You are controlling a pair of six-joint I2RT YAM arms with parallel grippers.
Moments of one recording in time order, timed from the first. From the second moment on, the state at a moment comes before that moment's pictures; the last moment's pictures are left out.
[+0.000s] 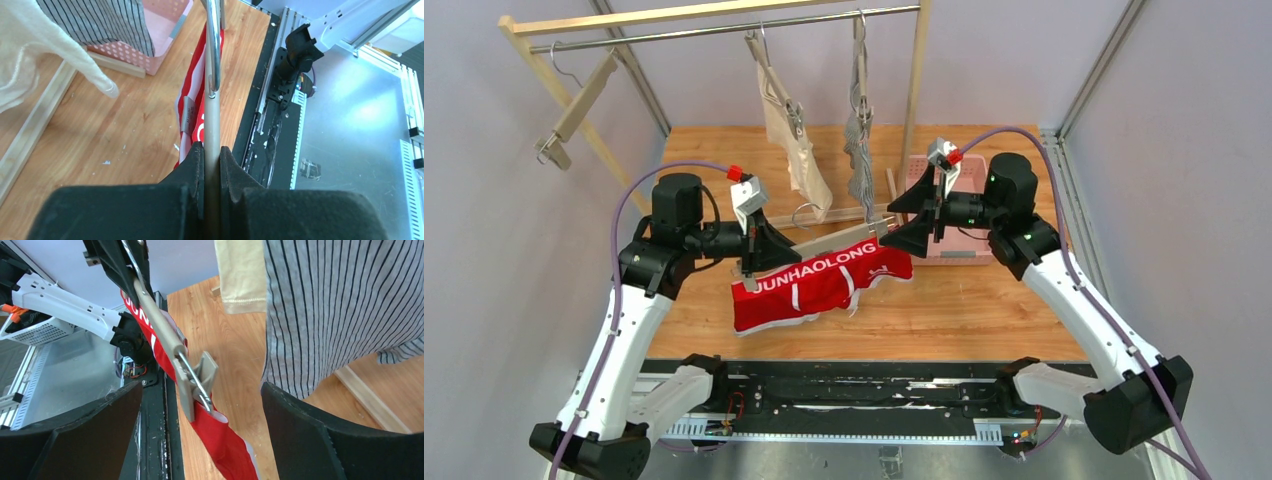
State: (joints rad) left arm -0.24 0.92 1.13 -0.74 1.02 0.18; right arm 0.42 1.12 1.07 -0.09 -0.99 0.15
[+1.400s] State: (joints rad) left arm -0.24 0.93 1.06 -0.68 1.02 0.14; right arm 0.48 1.26 1.10 -0.05 -1.02 0.15
